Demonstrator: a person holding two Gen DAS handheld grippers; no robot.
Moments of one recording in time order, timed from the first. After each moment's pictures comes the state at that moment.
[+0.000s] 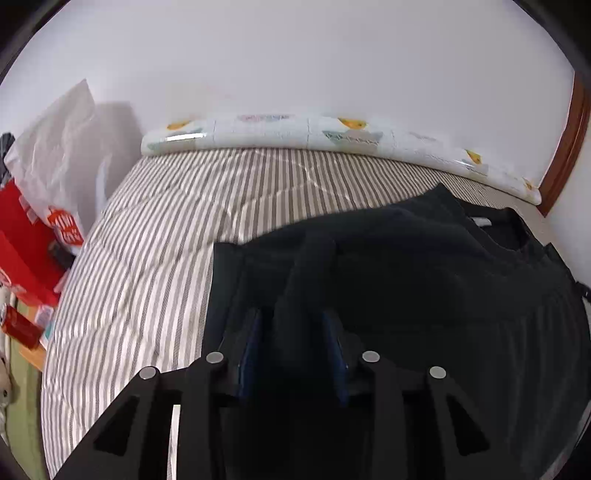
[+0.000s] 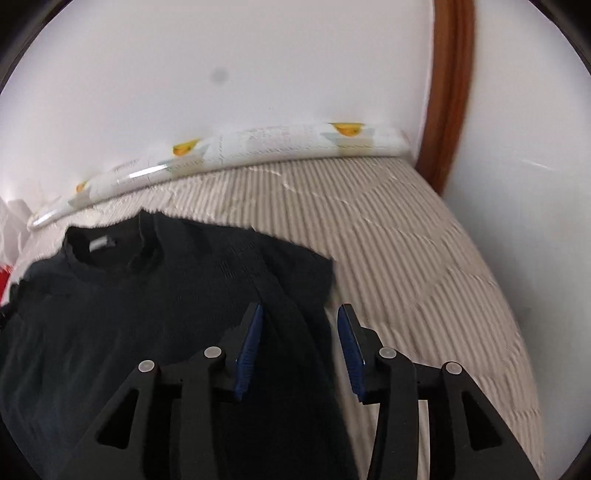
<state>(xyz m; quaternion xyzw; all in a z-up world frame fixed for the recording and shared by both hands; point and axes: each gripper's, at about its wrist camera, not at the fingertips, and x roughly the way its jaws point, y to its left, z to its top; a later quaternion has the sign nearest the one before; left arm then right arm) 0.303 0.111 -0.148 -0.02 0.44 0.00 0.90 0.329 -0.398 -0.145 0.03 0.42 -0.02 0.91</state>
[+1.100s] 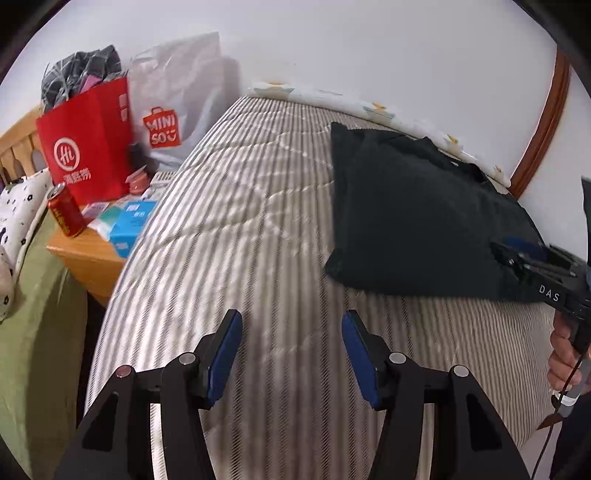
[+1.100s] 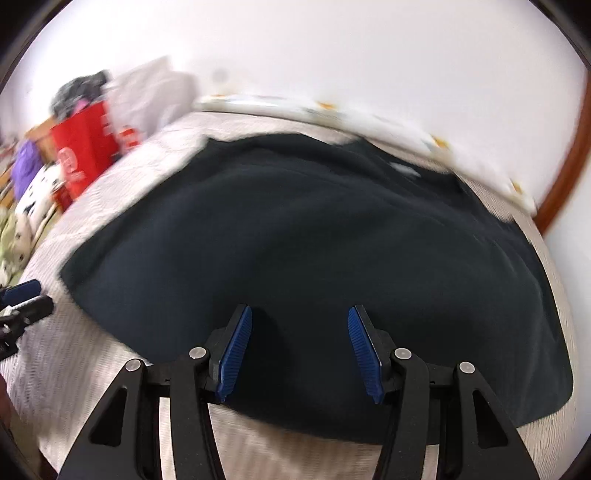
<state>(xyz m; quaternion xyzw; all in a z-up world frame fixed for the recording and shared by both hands) 0.066 0.211 -0.163 -0.08 0.43 0.00 0.90 0.142 -0.072 -0.138 -0.13 0.40 0.14 0.90</state>
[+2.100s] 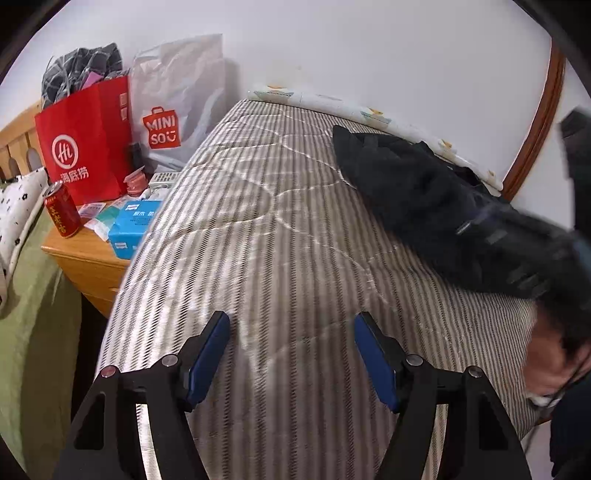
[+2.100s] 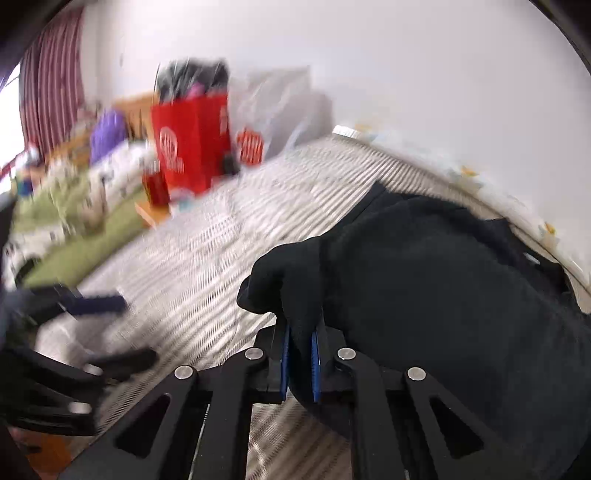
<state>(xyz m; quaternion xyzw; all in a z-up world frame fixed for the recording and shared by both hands) 0.063 0.218 -0.169 -0.09 0.42 -0.02 0.90 0.116 0.026 -0.123 -0.14 0.34 0.29 0.88</state>
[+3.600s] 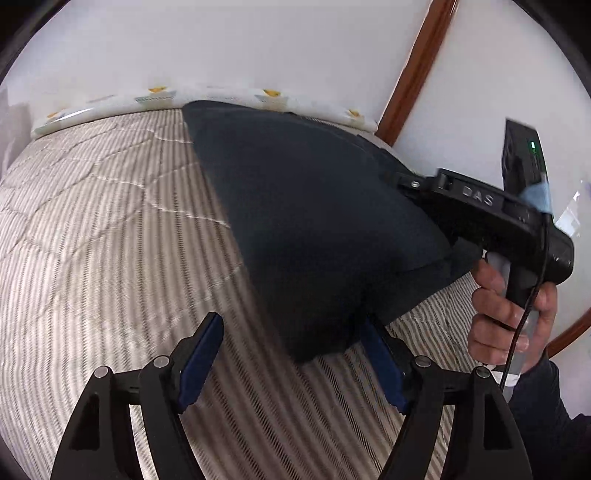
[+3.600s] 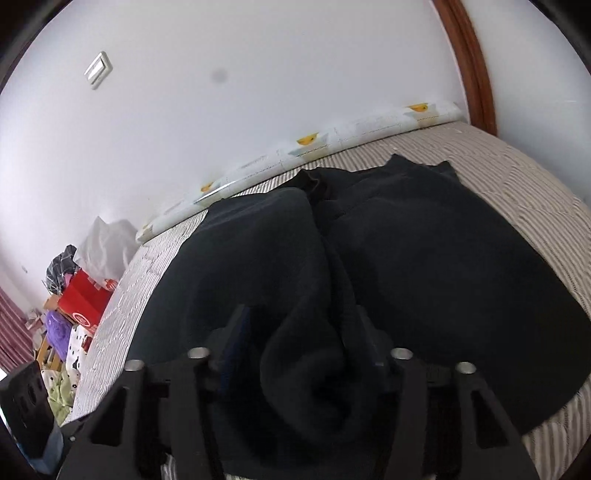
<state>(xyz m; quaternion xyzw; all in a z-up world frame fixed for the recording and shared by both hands) 0.132 -0.041 -0.164 -0.04 0.43 -0.23 0.87 0.173 -0.310 -0.131 0.18 0.36 0.10 0.91</state>
